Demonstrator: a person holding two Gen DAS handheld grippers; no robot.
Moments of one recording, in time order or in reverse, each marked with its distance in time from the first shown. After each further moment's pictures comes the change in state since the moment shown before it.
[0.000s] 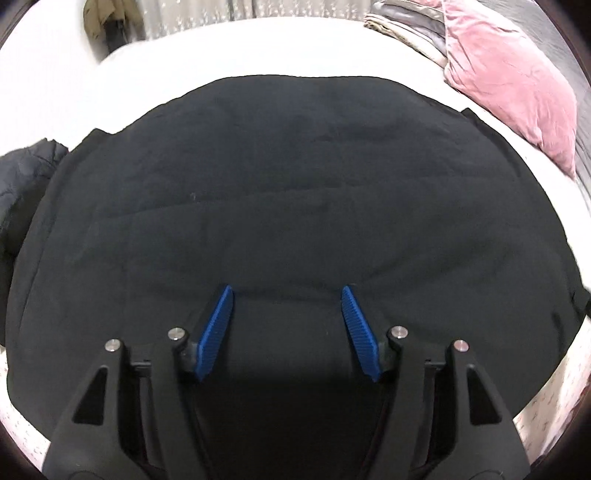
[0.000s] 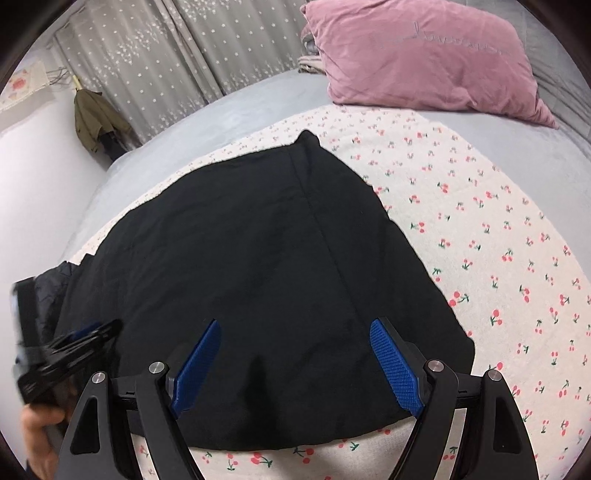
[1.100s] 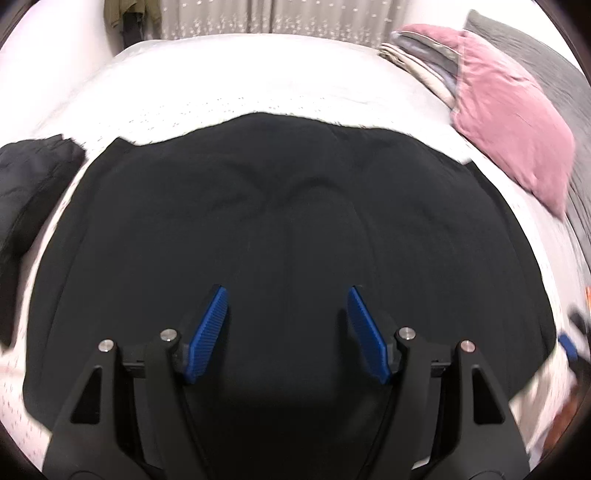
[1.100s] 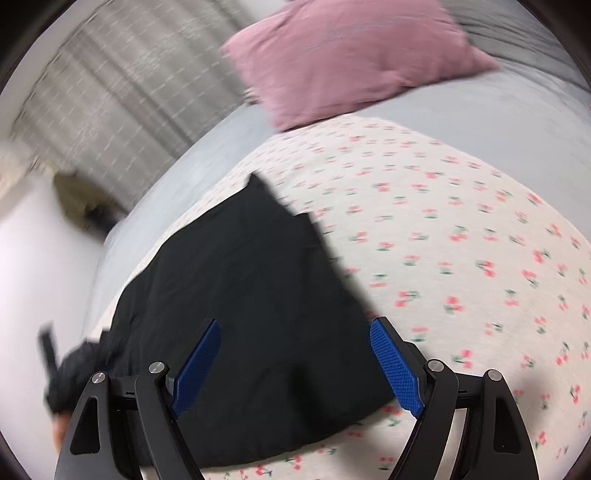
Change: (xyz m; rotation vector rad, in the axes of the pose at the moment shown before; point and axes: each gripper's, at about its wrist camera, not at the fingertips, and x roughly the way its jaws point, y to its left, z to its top) left arm -0.038 0.051 0.001 -0.066 -0.068 -0.064; right arm -0.035 -0.078 -0.001 0.362 -0.108 0.027
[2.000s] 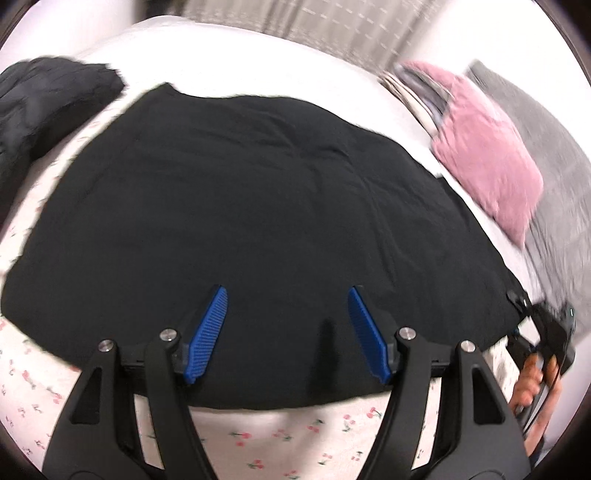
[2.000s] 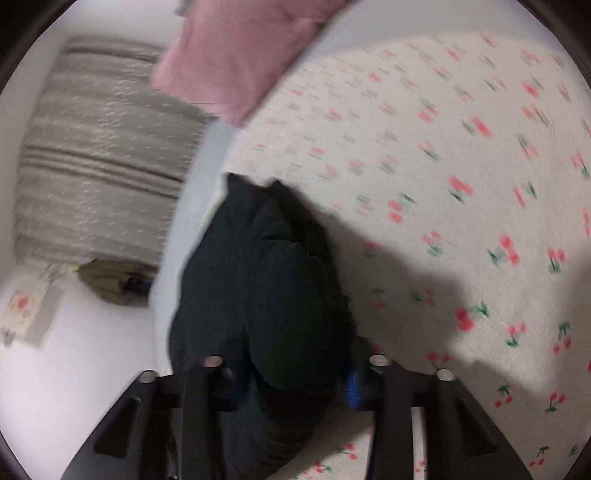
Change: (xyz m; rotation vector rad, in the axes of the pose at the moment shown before) left arm -0.040 0.073 -0.066 -0.225 -0.057 -0.144; right arm 0.021 -0.022 -0.029 0.299 0.024 0.257
